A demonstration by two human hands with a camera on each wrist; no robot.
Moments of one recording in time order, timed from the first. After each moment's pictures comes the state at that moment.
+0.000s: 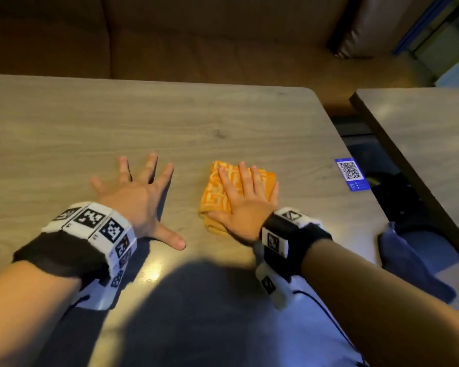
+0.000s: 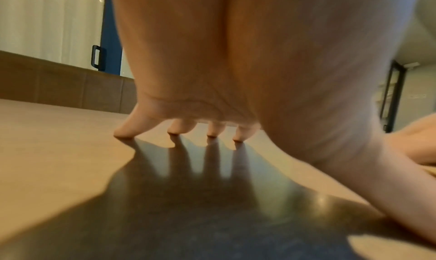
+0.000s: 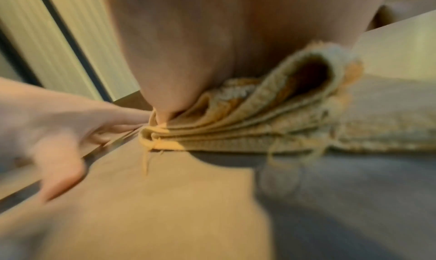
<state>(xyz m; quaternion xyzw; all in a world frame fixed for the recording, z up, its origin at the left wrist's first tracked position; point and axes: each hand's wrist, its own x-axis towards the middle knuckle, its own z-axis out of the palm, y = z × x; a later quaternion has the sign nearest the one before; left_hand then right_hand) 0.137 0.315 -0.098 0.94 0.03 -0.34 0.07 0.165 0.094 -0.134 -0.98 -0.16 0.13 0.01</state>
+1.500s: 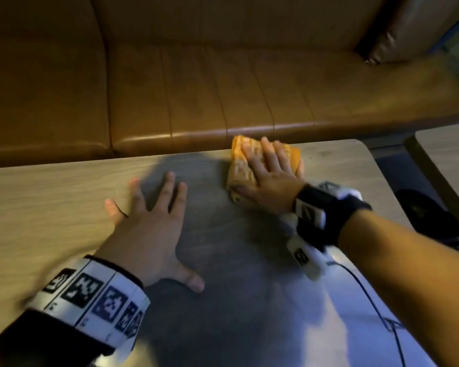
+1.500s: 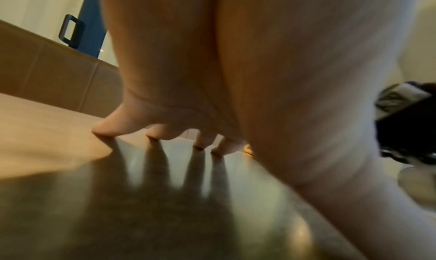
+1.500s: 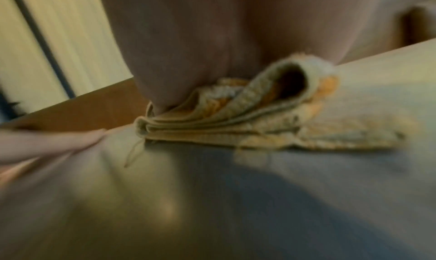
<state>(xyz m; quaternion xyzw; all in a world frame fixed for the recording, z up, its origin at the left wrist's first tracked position) 0.311 0.354 -0.099 0.92 0.03 -0.38 0.11 0.439 0.143 -0.126 -0.96 -0.16 0.21 0.02</state>
